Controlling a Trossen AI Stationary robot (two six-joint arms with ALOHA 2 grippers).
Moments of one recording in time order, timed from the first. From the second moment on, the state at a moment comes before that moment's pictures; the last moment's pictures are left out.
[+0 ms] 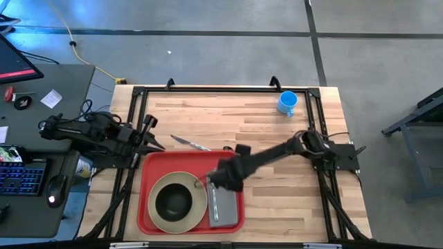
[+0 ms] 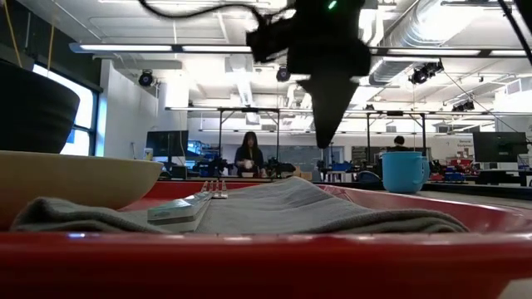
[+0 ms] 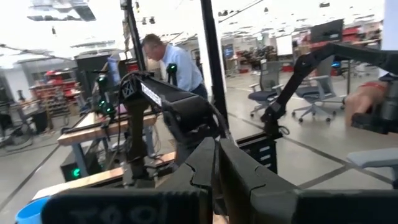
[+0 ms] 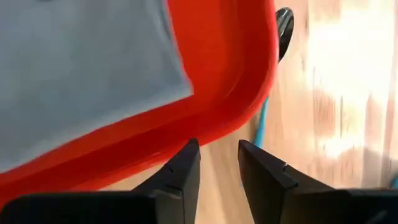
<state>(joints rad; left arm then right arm) -0.17 0.43 0.57 0.02 0.17 0.16 0.28 2.19 1.88 -1.32 0.35 0.53</state>
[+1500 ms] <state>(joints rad) -0.17 0.58 0.57 -0.02 -0.04 0.04 0.02 1.70 0.98 -0.48 0.12 0.24</state>
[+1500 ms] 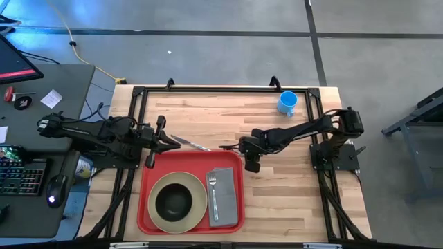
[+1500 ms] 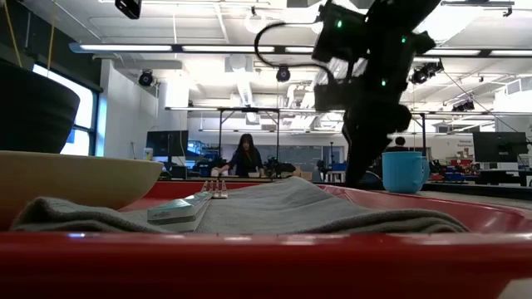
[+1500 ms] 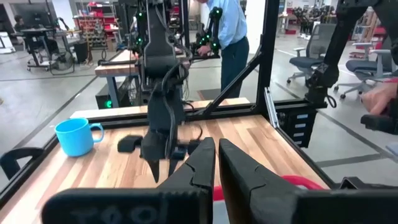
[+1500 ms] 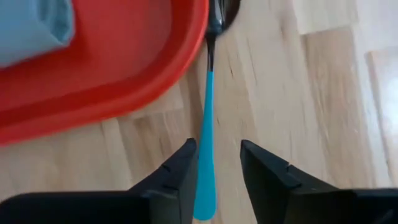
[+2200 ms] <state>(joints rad) -0.17 0.58 0.57 0.00 -0.03 0.07 -0.01 1.81 0.98 -0.39 0.08 0.18</state>
